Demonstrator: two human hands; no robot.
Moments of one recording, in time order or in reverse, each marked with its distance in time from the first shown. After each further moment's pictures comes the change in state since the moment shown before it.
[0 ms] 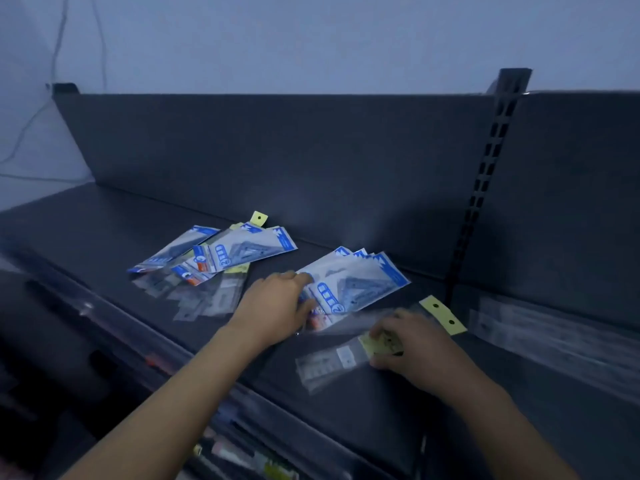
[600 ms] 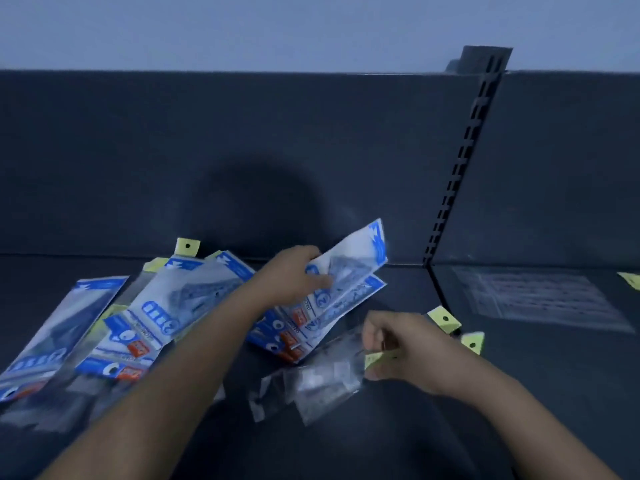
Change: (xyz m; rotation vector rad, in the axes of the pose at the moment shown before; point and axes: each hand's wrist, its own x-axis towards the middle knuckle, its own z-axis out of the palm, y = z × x) left_hand 0.140 -0.029 0.008 -0.571 -0.250 0.390; right_hand 0.036 -0.064 0.001 0.291 0.053 0.287
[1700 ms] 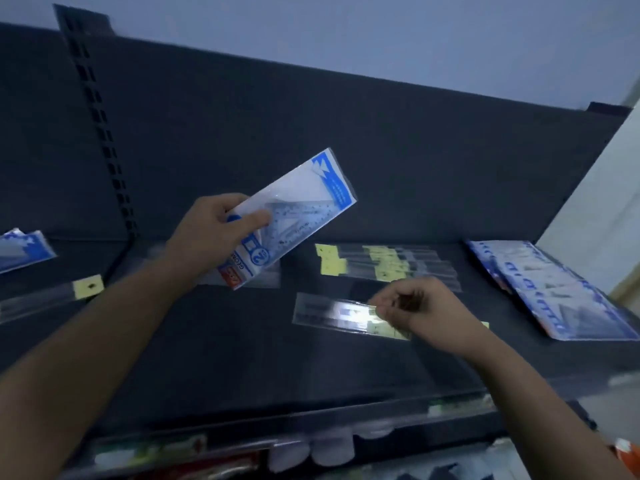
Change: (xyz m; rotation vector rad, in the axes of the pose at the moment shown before) left_hand 0.030 0.345 0.218 -0.577 0.290 0.117; right_hand -0.277 0.327 -0.225 0.204 0.375 0.058
